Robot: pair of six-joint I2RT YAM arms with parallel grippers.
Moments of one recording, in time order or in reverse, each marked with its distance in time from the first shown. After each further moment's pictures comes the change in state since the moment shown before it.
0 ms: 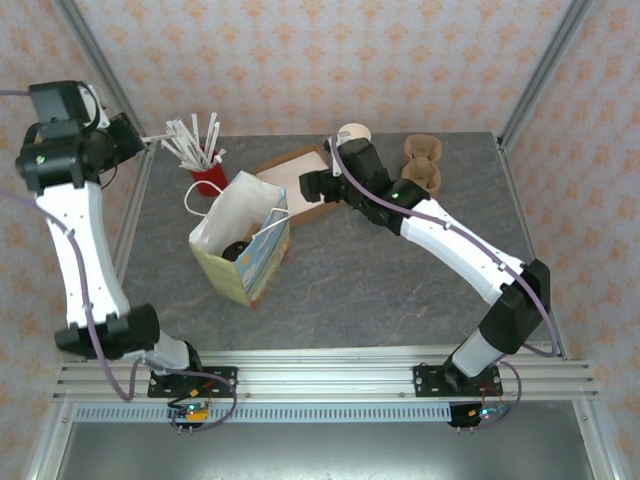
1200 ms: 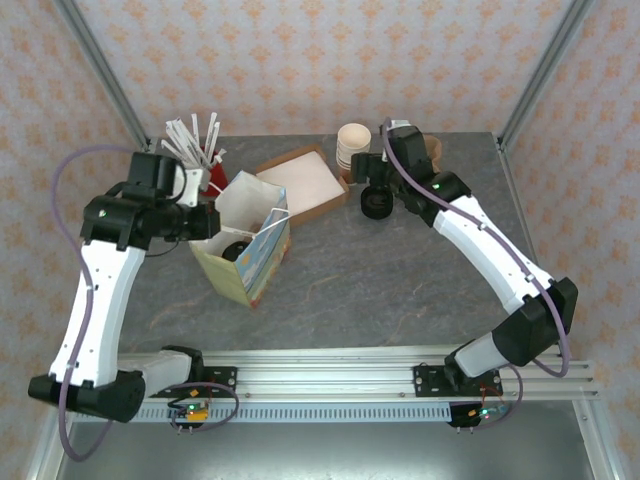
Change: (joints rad) left arm -0.457 -0.275 -0.528 -0.114 0.026 0.102; right arm -0.214 -0.105 -0.050 -0.090 0.104 0.015
